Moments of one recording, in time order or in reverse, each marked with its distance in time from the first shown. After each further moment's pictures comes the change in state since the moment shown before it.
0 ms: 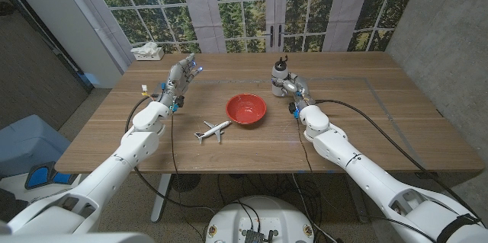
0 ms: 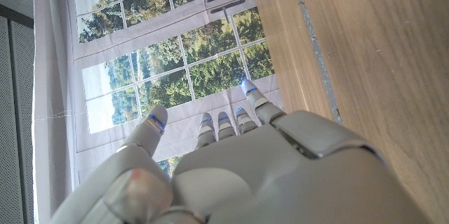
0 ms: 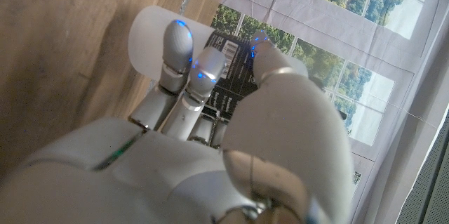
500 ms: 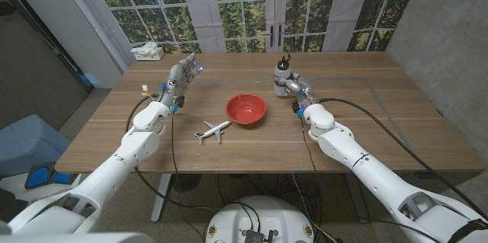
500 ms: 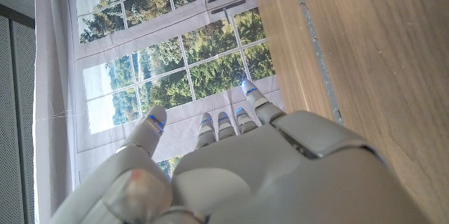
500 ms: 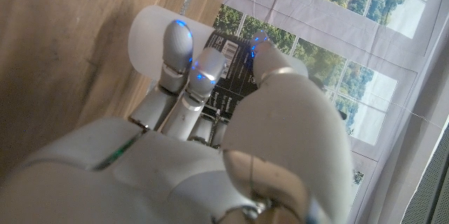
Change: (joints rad) left arm -0.002 -0.002 0.002 0.001 0.000 -0.002 -0.001; left_hand -0.004 -0.004 -0.001 -0.008 0.000 0.000 0.000 0.000 0.000 0.000 0.000 0.000 0.000 0.000 0.000 0.000 0.000 0.000 0.000 0.000 0.000; right arm -0.041 -0.051 0.023 -0.108 0.033 -0.069 0.000; right_hand 0.000 0.000 0.000 0.000 -0.003 0.007 -0.004 0.000 0.000 0.000 0.000 0.010 0.000 -0.005 0.006 0.019 0.000 0.000 0.000 0.003 0.004
